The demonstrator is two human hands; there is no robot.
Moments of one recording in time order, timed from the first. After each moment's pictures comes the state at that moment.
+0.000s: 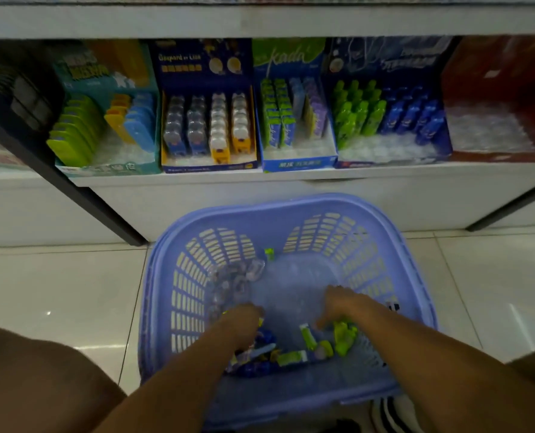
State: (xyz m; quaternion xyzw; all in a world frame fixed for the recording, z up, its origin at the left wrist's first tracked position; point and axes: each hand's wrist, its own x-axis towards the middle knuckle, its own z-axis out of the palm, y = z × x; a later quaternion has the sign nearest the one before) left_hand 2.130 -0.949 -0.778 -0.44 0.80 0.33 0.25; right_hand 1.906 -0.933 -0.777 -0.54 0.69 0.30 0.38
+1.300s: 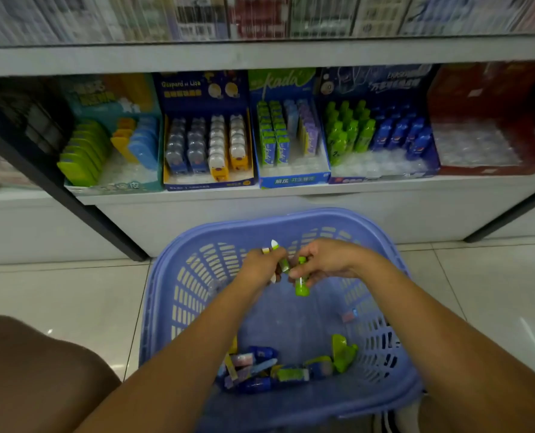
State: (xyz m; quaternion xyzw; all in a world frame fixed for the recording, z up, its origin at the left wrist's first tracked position) left_hand 2.059 -1.006 -0.684 -0.60 0.41 0.66 -0.21; right_hand 1.905 -0.992 -0.665 -0.42 0.57 -0.12 0.69
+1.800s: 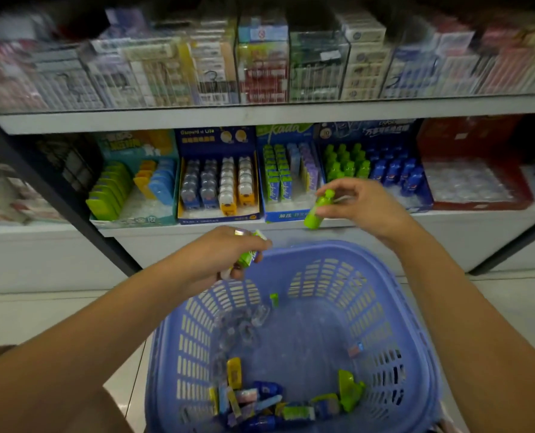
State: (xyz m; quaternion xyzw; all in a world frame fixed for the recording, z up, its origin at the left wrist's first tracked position) left_hand 2.113 -1.023 -0.529 -0.55 0.53 0.63 -0.16; right_hand 1.873 -1.019 -0.541 -0.54 0.60 -0.43 0.41
